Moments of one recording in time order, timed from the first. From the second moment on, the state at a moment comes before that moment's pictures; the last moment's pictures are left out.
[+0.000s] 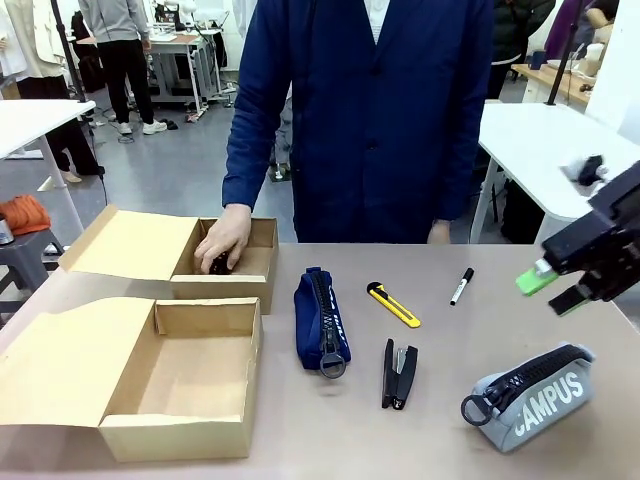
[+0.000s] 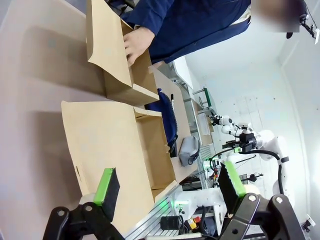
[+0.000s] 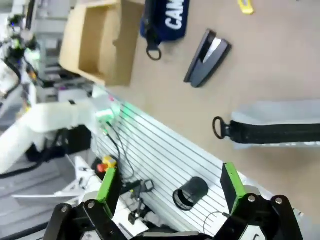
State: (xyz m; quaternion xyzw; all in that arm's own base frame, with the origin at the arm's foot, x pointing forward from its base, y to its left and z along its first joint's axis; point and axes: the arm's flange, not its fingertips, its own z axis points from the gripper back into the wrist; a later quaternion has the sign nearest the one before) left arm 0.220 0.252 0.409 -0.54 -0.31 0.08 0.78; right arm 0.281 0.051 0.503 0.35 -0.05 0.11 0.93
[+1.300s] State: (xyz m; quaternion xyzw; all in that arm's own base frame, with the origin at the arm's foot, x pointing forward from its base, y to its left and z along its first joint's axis) left arm 0.220 0.252 0.409 -0.54 -0.31 0.09 0.78; right arm 0.321 0.341 0.444 0.17 0.09 0.04 0.98
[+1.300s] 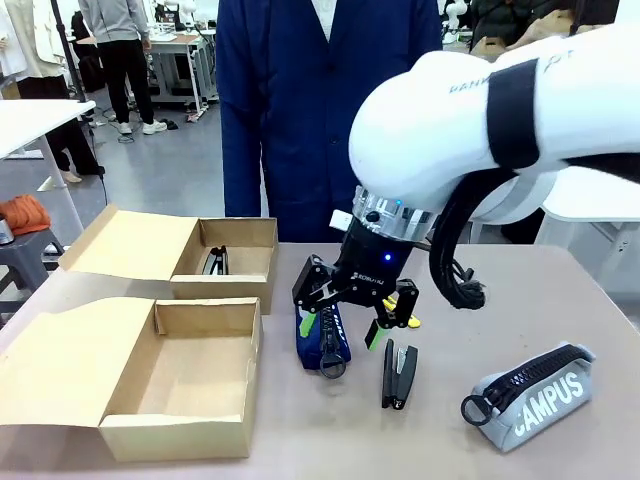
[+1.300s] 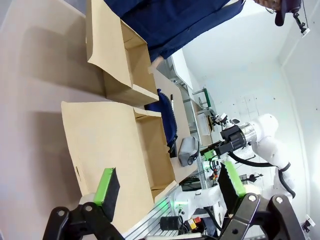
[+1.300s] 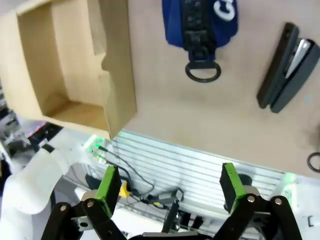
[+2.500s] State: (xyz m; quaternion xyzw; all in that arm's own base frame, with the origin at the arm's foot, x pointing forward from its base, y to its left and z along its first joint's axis) left arm 0.219 0.253 0.410 -0.54 -0.31 0.09 0.78; right arm 0.408 0.421 0.348 0.04 -0.03 -0.01 1.00
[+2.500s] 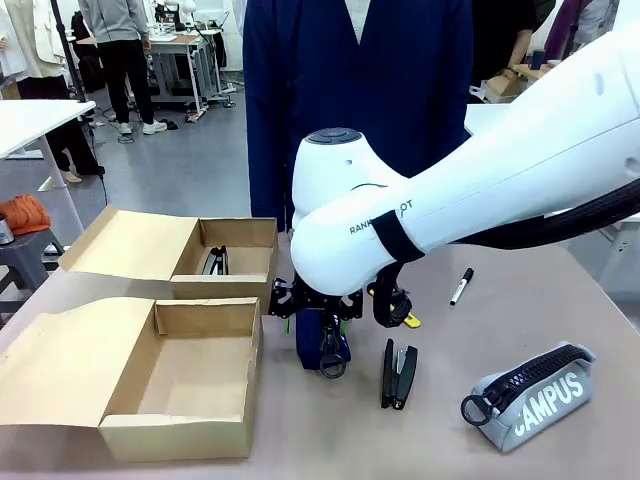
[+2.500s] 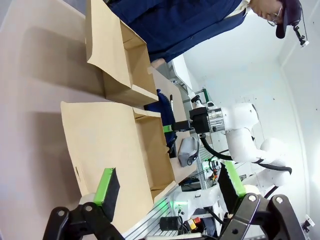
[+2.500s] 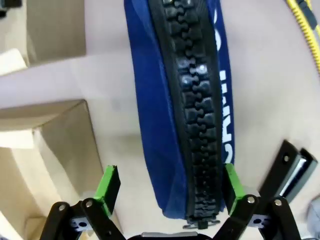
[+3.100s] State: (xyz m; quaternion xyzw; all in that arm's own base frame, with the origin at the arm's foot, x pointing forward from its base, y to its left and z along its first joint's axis) left arm 0.219 0.253 0.410 -0.54 -0.31 0.09 0.78; right arm 0.406 0.421 0.344 0.00 -0.04 -0.05 1.00
